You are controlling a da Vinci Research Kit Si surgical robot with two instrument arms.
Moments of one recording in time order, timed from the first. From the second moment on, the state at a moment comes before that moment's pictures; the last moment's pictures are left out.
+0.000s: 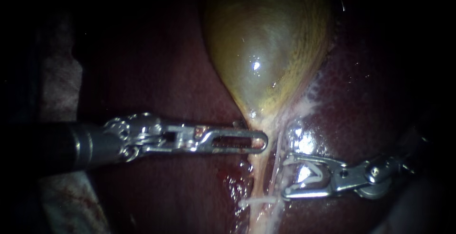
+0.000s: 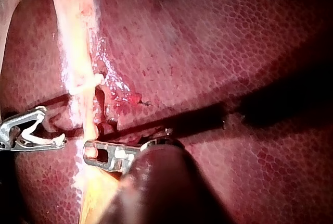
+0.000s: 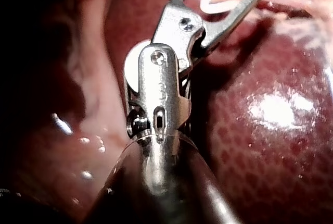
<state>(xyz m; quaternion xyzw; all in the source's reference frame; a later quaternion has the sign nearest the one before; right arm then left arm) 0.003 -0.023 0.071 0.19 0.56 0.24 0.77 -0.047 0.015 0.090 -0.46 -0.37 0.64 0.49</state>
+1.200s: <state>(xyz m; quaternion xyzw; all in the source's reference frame) 0.008 -0.026 0.078 0.22 0.56 0.24 0.77 -0.047 0.014 0.090 -0.46 -0.37 0.64 0.49</state>
